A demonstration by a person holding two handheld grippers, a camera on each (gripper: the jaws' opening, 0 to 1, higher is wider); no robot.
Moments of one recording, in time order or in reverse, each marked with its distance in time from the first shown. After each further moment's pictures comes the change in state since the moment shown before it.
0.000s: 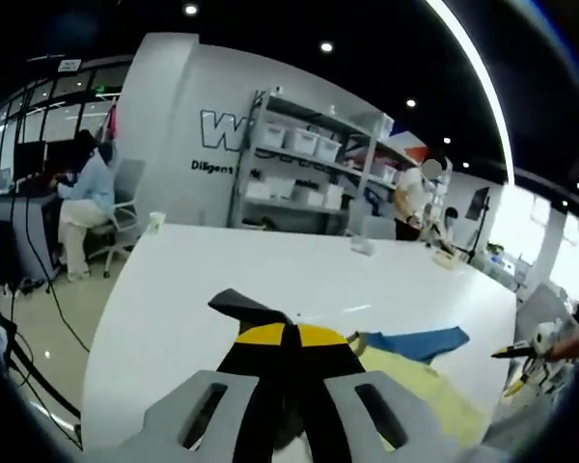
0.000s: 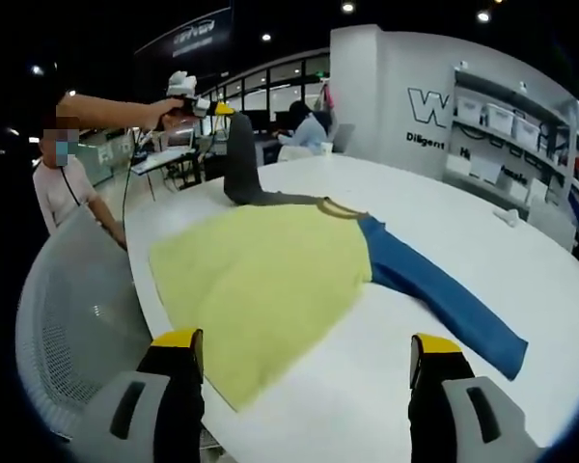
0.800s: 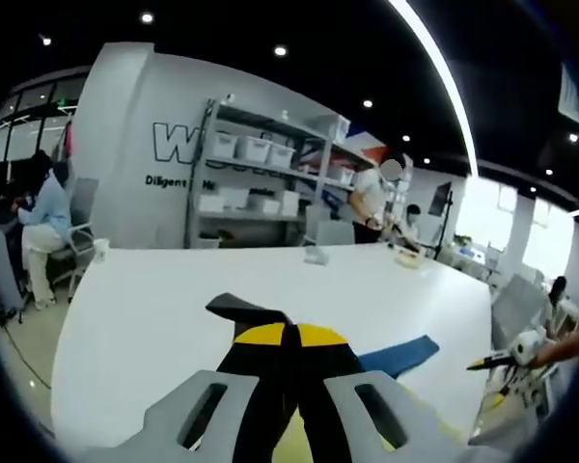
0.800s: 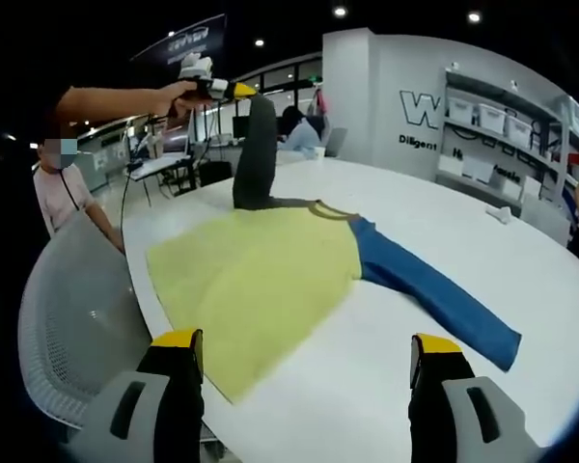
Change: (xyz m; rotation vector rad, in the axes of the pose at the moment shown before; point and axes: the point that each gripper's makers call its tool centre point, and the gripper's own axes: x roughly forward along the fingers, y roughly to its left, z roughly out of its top) left arm 0.050 -0.100 0.028 0.067 -0.009 -0.167; right arm -0.014 -0.007 -0.005 0.022 -0.024 -0.022
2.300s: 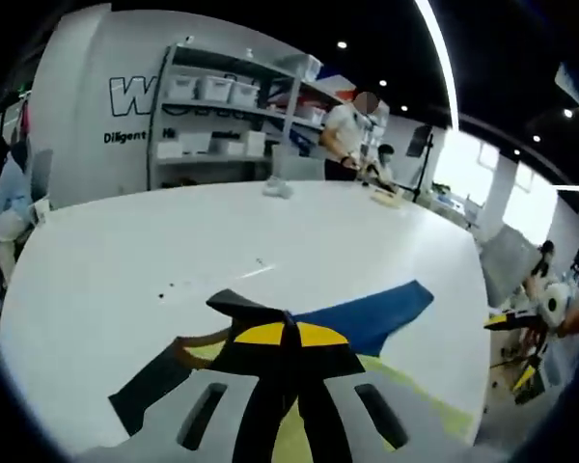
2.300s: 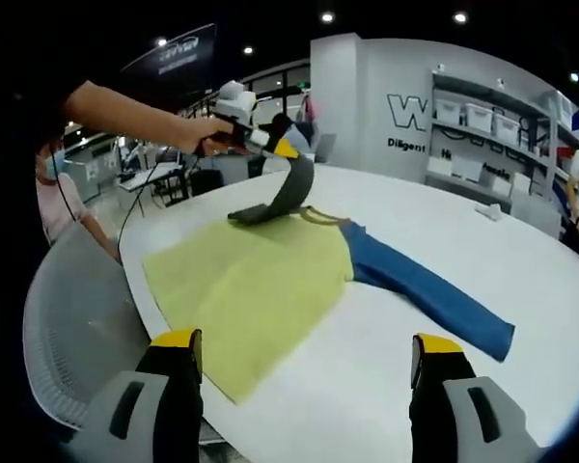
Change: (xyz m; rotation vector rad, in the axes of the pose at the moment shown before) left arm 0.117 -0.086 -0.130 0.052 0.261 -0.118; right arm -0.010 -0.002 0.003 0.039 -0.034 -0.037
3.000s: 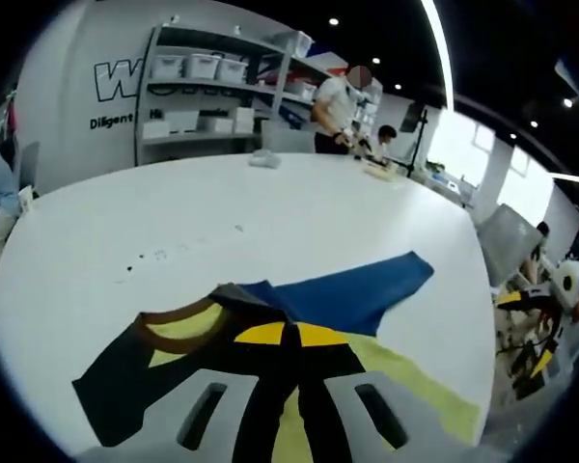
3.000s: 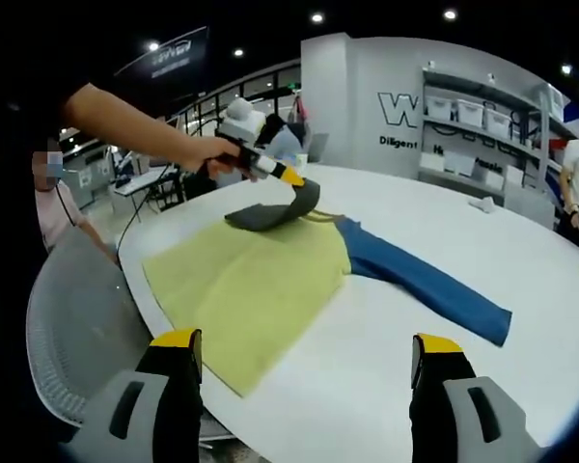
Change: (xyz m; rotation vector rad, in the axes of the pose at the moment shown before) left arm 0.036 -0.023 -0.045 0.020 0.098 -0.029; right arm -0.007 0.003 -0.008 0.036 -0.002 -0.023
